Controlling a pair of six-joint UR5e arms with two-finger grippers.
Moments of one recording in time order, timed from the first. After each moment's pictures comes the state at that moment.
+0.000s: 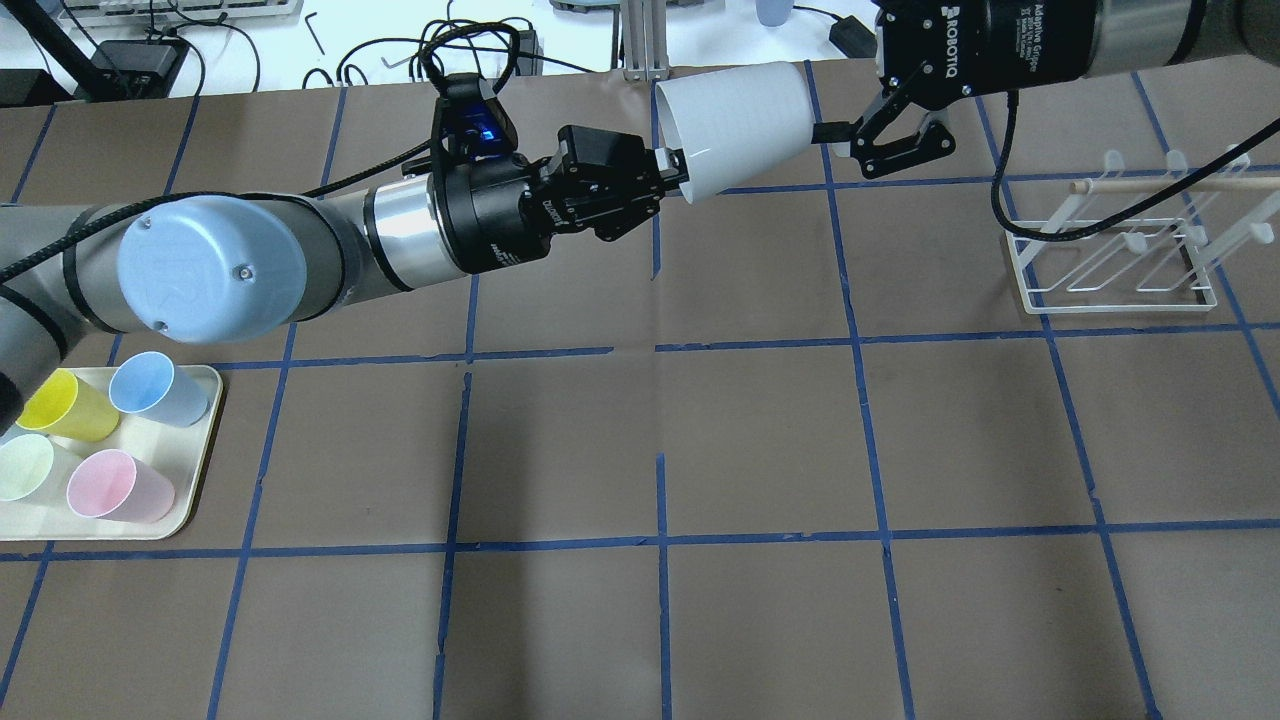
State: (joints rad) left arm -1.62 -1.64 -1.85 -2.14 -0.21 1.12; right arm 1.35 -1.54 1.59 -1.10 -0.29 -0.02
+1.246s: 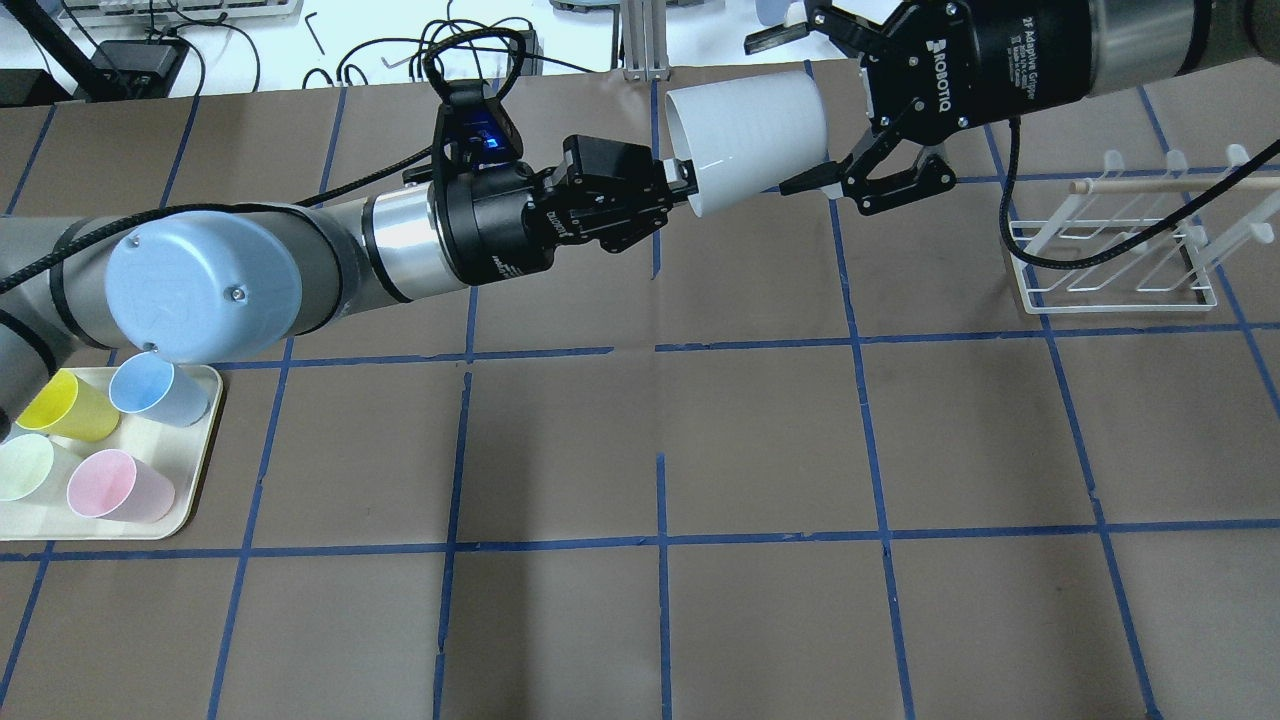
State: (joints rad) left arm -1.62 -1.61 -1.87 -2.14 -0.21 1.11; right arm 1.38 -1.59 1.59 -1.05 -0.39 0.00
